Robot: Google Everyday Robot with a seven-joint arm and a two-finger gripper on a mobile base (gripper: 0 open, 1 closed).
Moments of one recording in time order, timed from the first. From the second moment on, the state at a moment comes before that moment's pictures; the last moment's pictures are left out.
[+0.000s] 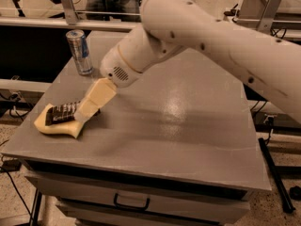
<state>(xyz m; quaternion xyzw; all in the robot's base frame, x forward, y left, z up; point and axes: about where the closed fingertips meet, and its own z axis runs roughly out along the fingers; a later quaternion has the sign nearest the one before) 0.513 0.144 0.886 -0.60 0.69 0.30 0.27</state>
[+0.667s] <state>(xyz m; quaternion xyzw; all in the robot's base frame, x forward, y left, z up) 0.544 0.079 0.877 -0.62 0.63 0.29 0.37</state>
